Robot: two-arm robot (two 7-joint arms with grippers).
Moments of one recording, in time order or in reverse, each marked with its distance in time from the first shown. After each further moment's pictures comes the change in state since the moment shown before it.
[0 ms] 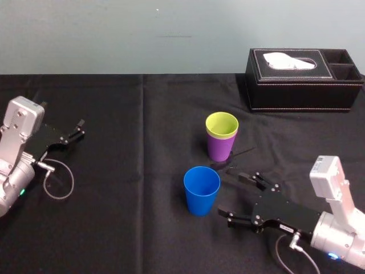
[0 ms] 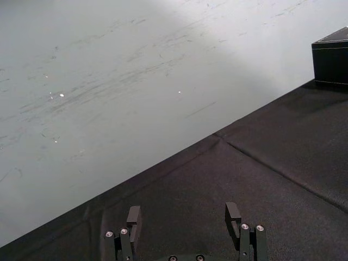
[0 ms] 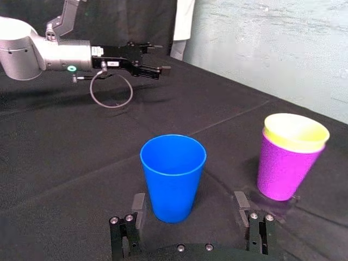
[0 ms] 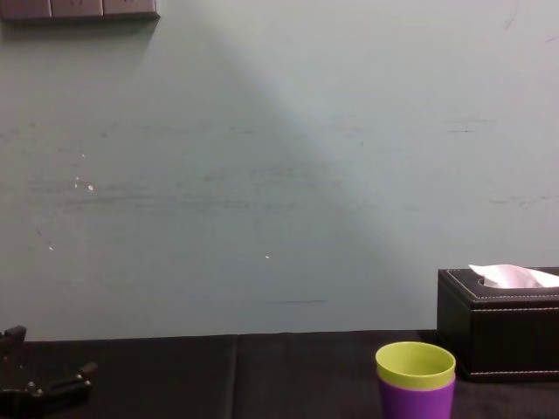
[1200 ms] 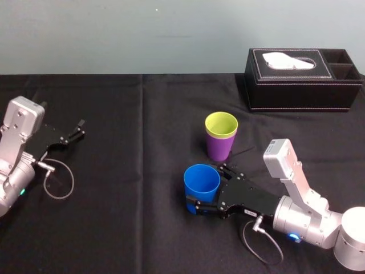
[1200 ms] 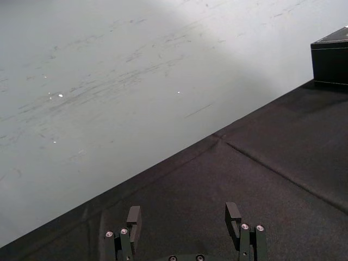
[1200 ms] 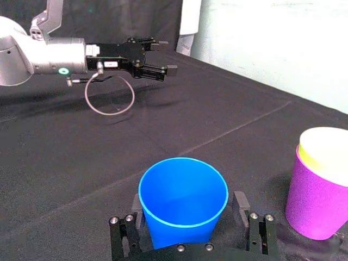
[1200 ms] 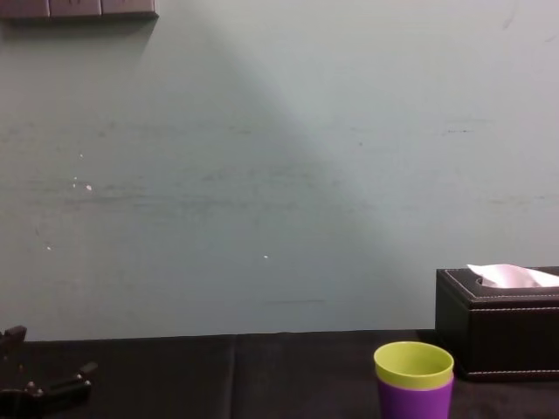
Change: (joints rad) left arm 0.000 0.000 0.000 0.000 0.000 0.000 0.000; right arm 0.182 -0.107 -0.136 0.130 -0.027 0.069 -0.012
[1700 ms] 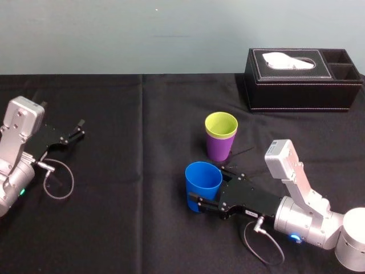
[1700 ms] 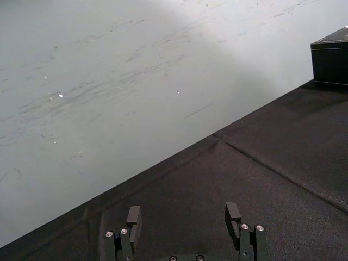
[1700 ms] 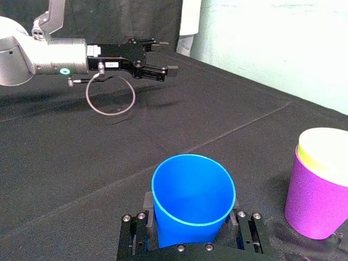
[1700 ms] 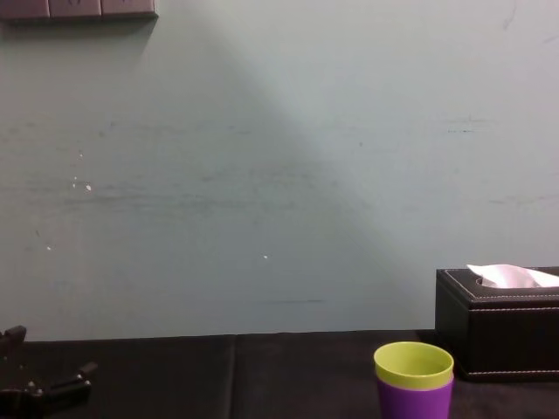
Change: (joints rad) left arm 0.000 0.000 0.000 0.000 0.000 0.000 0.000; right arm -0.005 0.005 0.003 -0.006 0.001 -0.003 0.002
